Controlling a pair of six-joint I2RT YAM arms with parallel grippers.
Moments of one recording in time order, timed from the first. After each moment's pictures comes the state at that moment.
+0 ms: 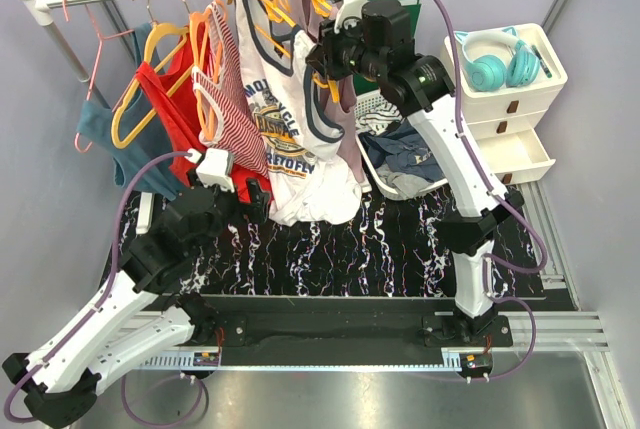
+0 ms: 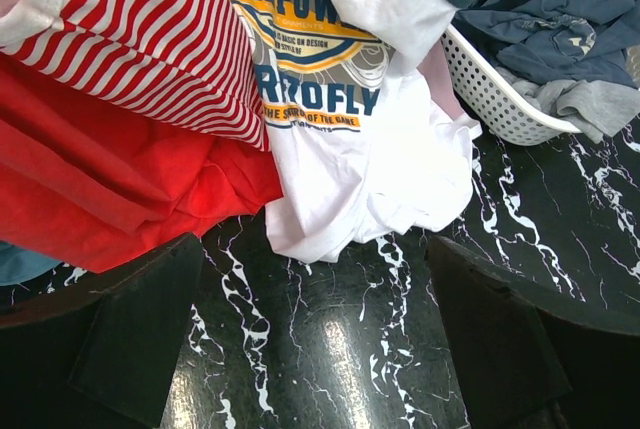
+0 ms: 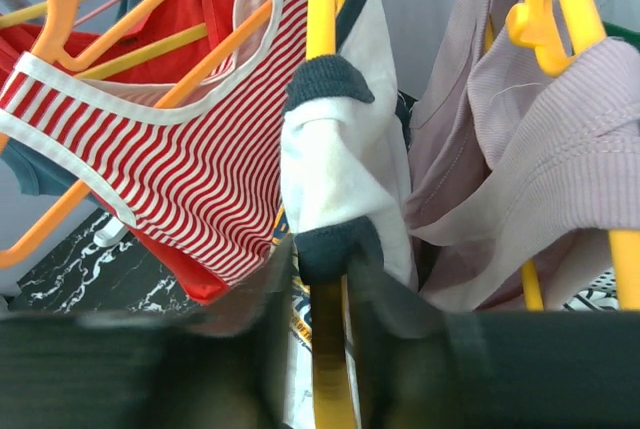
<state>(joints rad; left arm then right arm) -0.73 0.66 0.85 -0.53 -0.37 -0.29 0.63 2.02 2.60 -0.77 -0.13 0.14</state>
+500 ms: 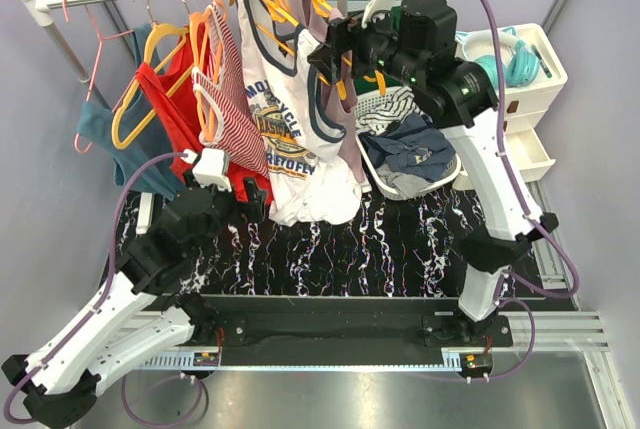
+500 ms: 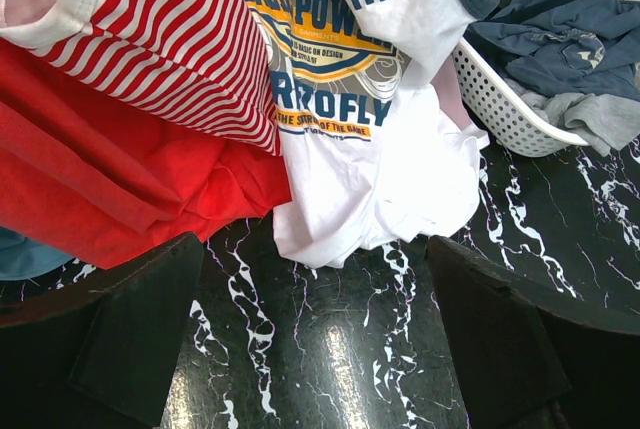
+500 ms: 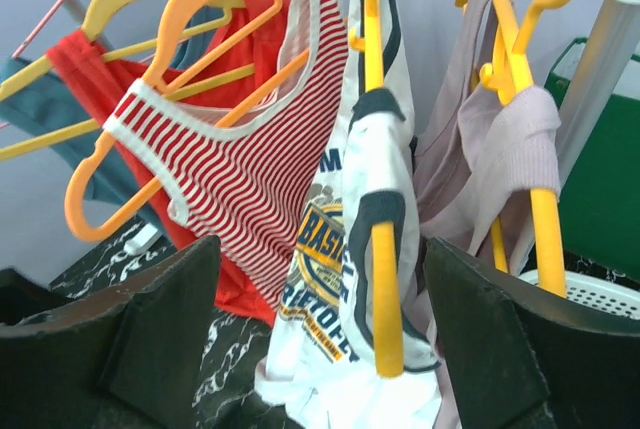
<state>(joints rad) -0.73 0.65 0.85 -0.53 -0.40 -0.30 0.63 1.87 2.55 -0.77 -0.15 0.13</state>
